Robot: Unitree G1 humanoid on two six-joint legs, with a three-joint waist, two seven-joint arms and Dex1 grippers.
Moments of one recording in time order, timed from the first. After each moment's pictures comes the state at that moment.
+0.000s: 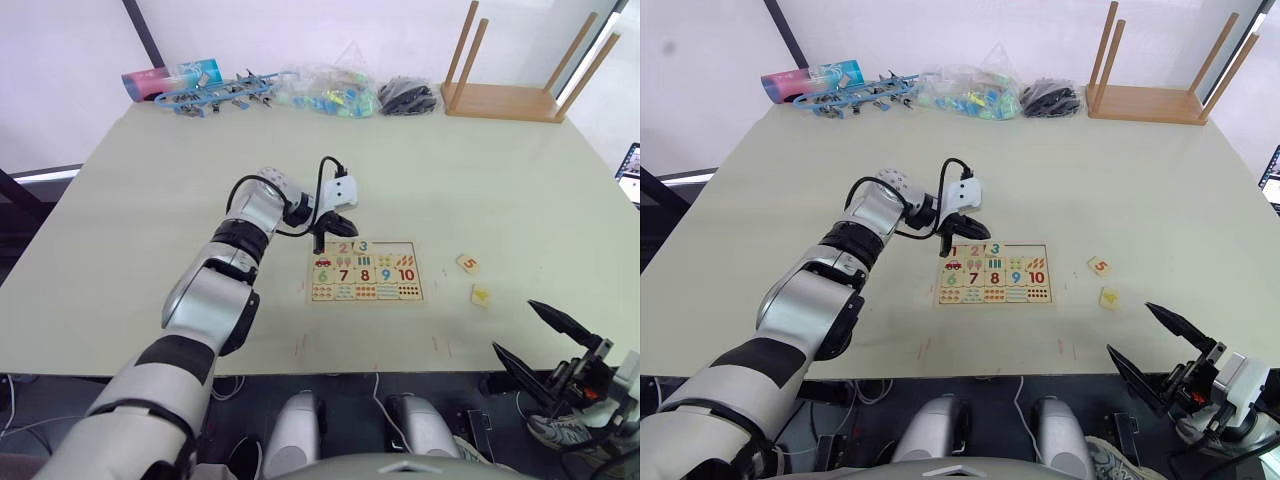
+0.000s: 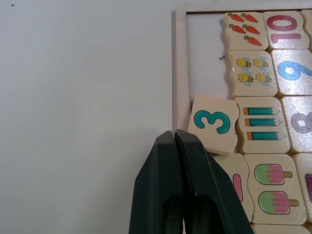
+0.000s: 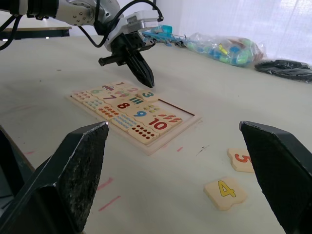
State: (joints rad) left arm -1.15 0.32 -0.32 1.08 0.19 -0.03 -1.28; right arm 0.55 -0.42 -0.33 -0.26 0.61 -0.37 1.06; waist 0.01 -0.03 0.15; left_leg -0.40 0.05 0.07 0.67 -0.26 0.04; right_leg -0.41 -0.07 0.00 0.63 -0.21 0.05
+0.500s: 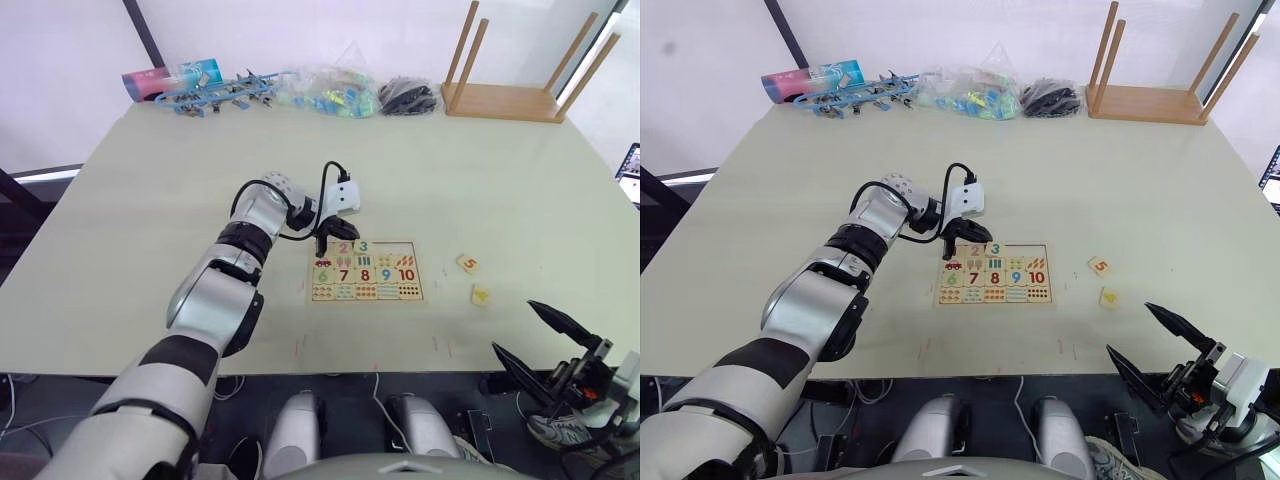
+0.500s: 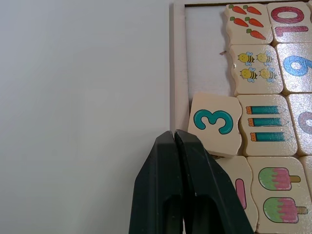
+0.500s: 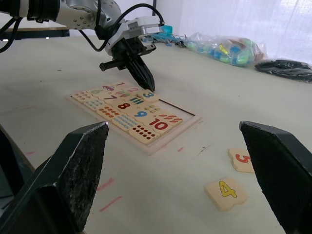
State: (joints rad) left arm -1.15 0.30 -0.32 1.11 0.21 -0.07 -1.26; right arm 0.55 -0.42 -0.33 -0.27 0.61 -0.37 1.06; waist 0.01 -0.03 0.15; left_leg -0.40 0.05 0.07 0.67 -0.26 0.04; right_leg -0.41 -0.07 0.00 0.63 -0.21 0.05
